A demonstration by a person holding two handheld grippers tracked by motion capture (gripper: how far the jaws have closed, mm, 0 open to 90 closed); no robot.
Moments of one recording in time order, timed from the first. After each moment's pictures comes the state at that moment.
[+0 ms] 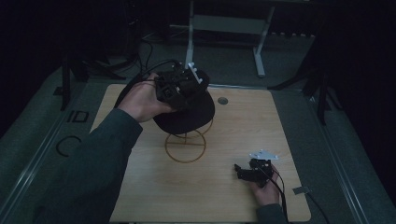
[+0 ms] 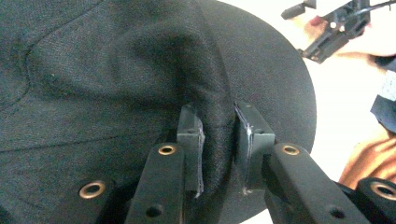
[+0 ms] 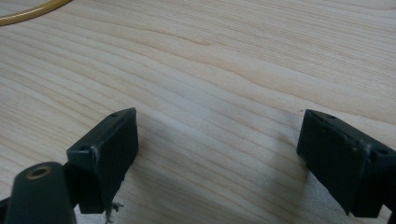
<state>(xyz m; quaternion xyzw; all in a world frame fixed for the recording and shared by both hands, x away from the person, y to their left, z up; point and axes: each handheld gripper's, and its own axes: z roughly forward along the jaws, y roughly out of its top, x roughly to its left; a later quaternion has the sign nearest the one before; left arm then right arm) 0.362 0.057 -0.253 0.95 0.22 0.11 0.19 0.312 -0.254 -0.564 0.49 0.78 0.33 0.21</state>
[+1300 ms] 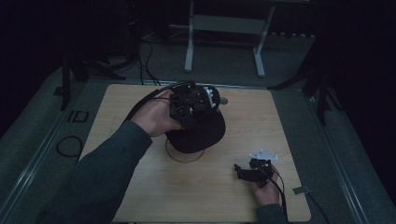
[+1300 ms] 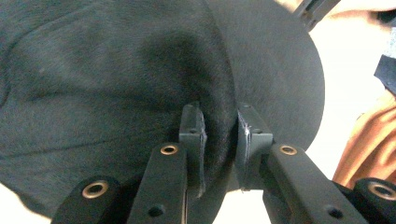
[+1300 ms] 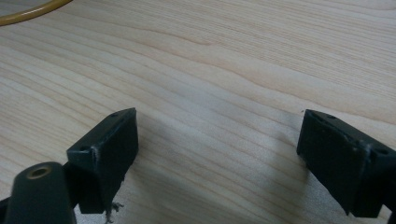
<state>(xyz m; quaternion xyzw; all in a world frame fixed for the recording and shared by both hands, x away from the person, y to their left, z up) 0.347 0.027 -0.289 0.97 0.17 0.10 0.14 0.312 -0.254 -0.564 0.49 0.78 0.33 0.21</state>
